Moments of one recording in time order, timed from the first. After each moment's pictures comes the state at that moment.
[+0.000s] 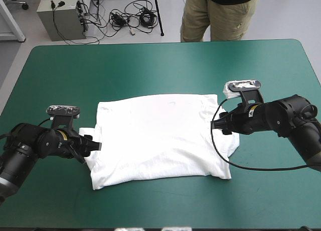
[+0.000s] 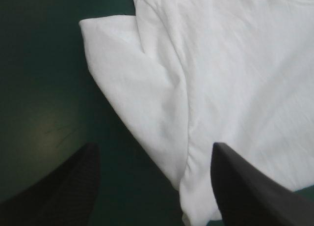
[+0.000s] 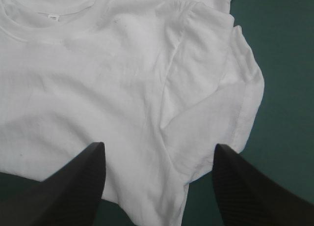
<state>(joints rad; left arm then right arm) -0.27 1.06 -0.91 0.05 1.04 -0.17 0.37 1.21 -1.16 0.13 0.99 0.10</state>
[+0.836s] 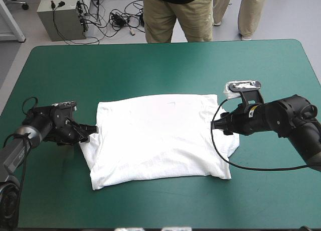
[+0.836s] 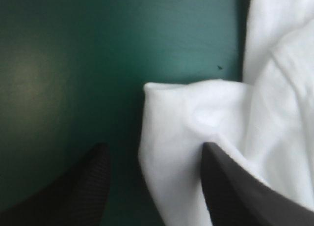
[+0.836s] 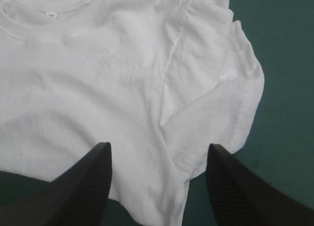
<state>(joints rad) 0.01 1.51 -0.92 -0.08 0.77 -0.05 0.37 1.21 -1.16 0.13 1.00 0.11</state>
